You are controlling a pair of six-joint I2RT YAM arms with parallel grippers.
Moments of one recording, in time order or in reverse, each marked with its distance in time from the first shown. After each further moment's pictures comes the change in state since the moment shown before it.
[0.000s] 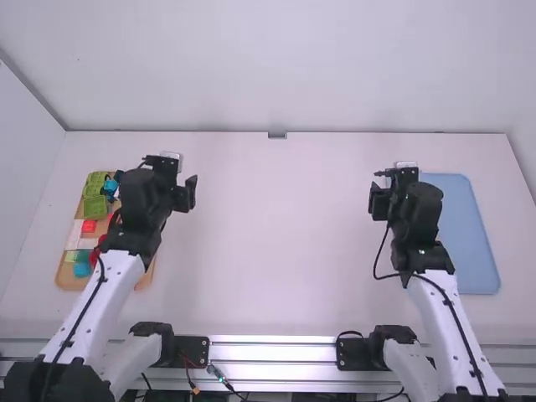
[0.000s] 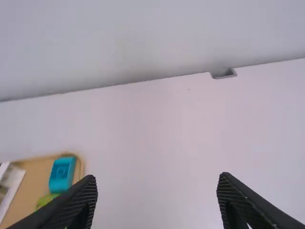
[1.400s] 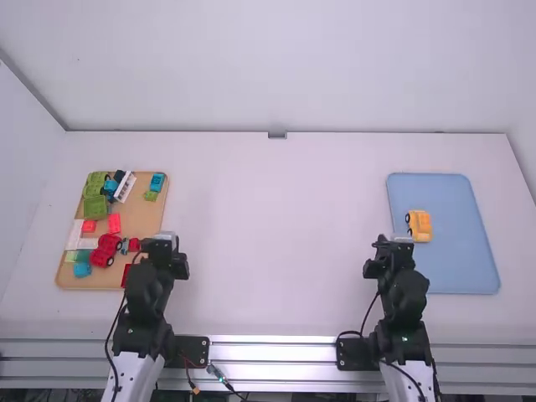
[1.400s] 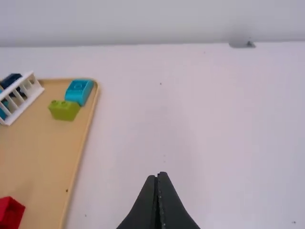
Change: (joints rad) left arm 0.000 -0.843 -0.704 0.001 -0.084 -0.067; right arm 0.003 -0.819 -0.632 0.008 -0.001 0.096
